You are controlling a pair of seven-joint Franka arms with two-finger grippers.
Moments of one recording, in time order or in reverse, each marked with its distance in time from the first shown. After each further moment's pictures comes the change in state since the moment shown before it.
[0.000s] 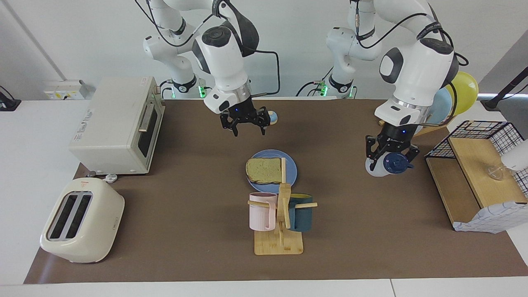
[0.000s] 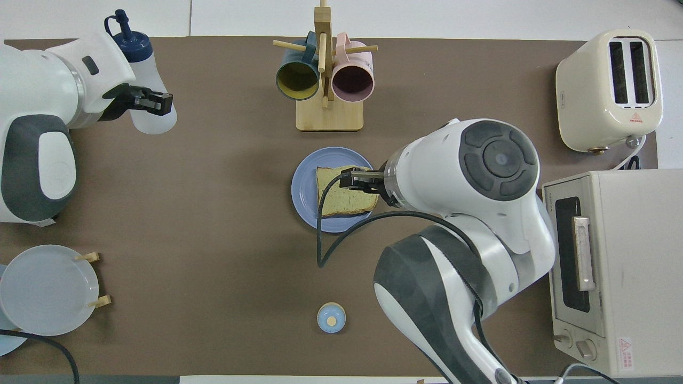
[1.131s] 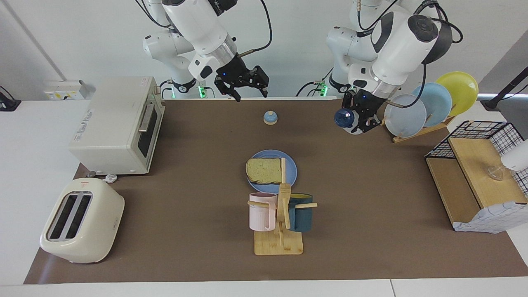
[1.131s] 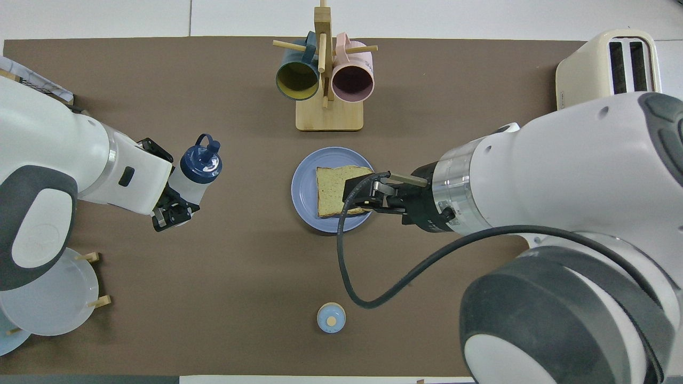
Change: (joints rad) left arm -0.094 -0.142 -0.046 -0.090 -0.005 -0.362 0.651; right arm -0.056 -0.098 0.015 0.013 0.251 -0.043 0.009
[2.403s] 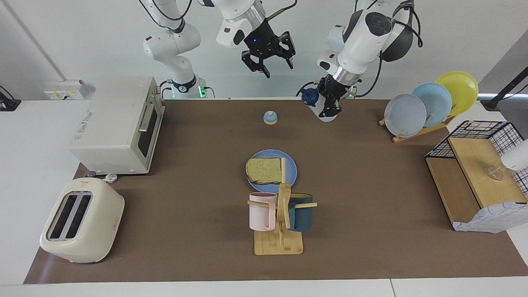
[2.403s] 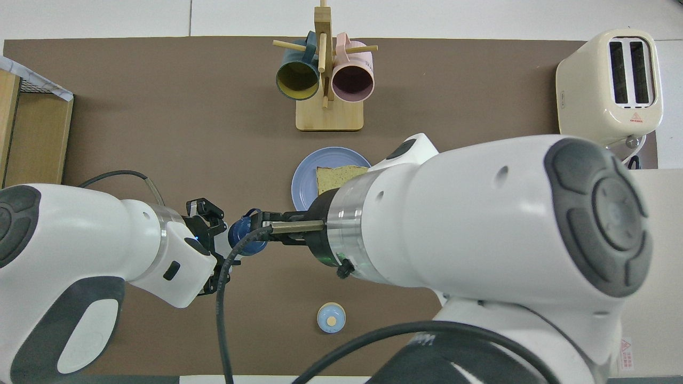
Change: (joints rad) left arm -0.127 -0.231 -0.047 -0.297 -0.010 0.164 0.027; right arm 0.179 0.081 0.010 0.163 0.010 0.084 0.002
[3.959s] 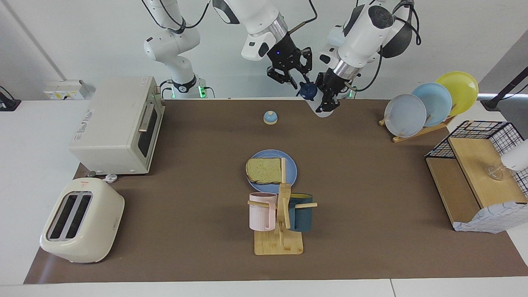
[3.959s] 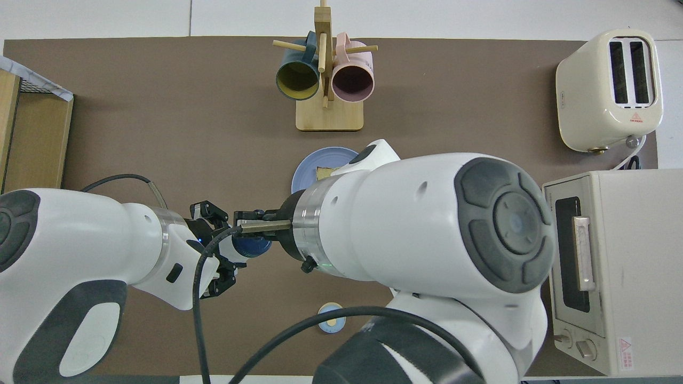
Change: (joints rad) left arm 0.000 -0.005 -0.005 -0.015 -0.031 0.018 -0.013; right arm 0.038 0.039 0.000 -0.020 -0.016 0.092 0.000
